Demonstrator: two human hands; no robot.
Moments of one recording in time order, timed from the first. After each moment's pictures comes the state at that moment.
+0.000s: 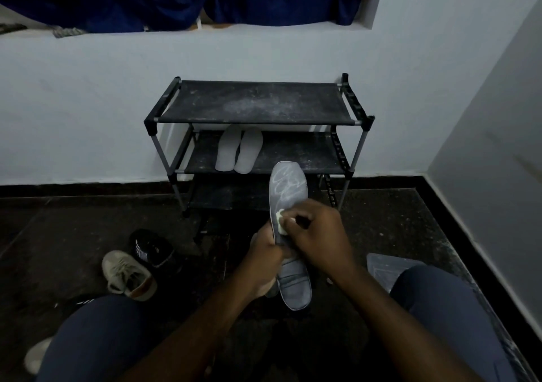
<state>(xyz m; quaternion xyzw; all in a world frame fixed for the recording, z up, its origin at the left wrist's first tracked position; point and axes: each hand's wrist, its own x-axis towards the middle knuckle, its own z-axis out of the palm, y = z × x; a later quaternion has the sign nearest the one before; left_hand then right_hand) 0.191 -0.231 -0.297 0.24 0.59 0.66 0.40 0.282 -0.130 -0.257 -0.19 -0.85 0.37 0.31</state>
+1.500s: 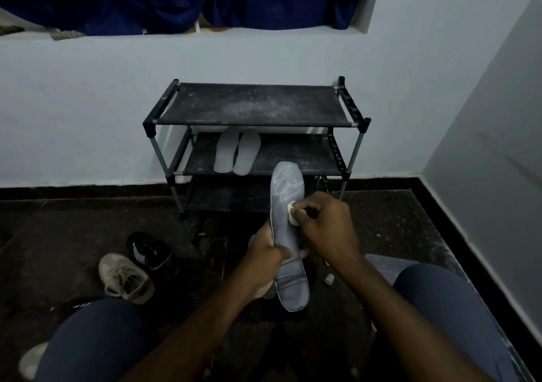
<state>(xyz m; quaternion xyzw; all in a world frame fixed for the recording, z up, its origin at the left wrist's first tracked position) 0.193 -0.236 -0.288 0.24 0.60 0.64 0.42 0.284 -0.118 -0.247 -0.25 -0.84 0.34 0.33</state>
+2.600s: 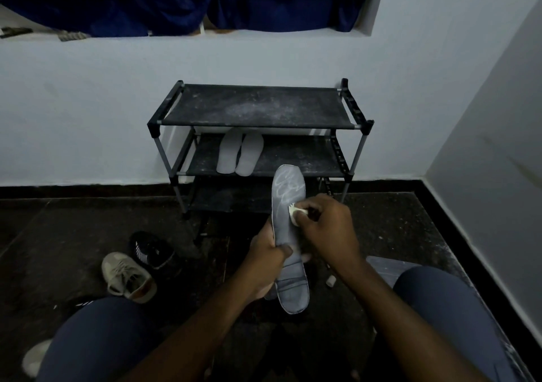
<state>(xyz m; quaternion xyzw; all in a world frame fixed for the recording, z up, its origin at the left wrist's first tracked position) 0.192 -0.237 -0.291 0.24 0.61 0.64 0.40 0.282 -0.117 -0.254 -0.26 -0.84 0.33 0.34</state>
